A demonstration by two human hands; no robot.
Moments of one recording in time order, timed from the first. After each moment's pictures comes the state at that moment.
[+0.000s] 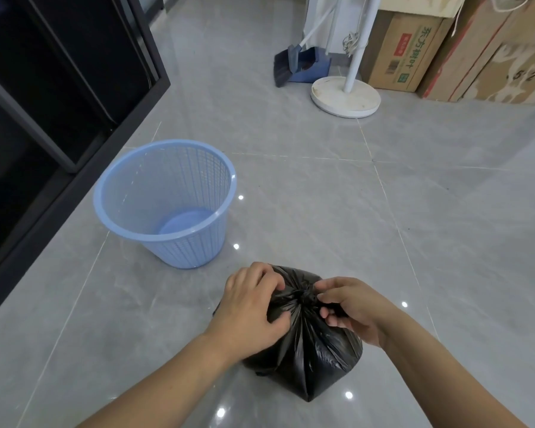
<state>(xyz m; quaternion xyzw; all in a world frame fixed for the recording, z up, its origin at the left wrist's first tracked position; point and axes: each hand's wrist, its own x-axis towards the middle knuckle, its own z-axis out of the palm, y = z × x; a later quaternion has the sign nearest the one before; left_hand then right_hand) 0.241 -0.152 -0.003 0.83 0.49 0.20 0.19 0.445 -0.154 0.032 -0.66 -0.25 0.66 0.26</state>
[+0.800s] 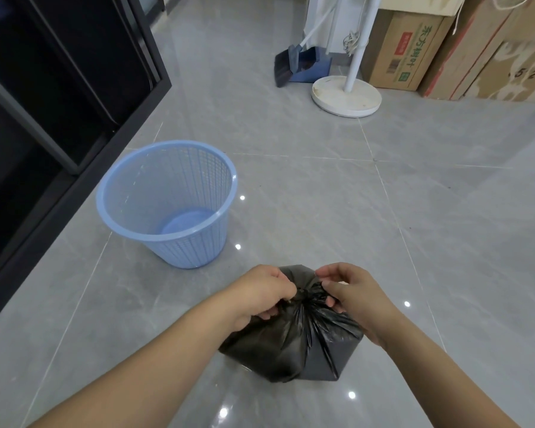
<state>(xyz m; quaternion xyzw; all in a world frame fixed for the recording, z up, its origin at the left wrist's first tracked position) 0.263 -0.119 0.041 0.51 0.59 0.07 0.62 0.442 -0.158 0.035 -0.68 -0.39 0.53 0.32</state>
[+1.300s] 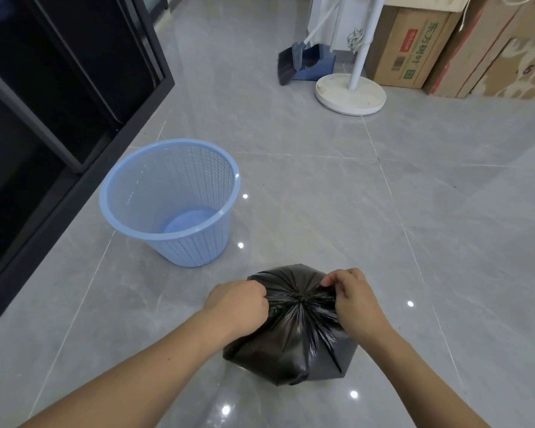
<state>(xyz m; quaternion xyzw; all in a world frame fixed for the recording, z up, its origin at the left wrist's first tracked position) 0.233 -0.126 0.014 0.79 0.55 -0.10 0.26 0.446 -0.162 -0.013 -0.73 -0.54 0.33 0.25</state>
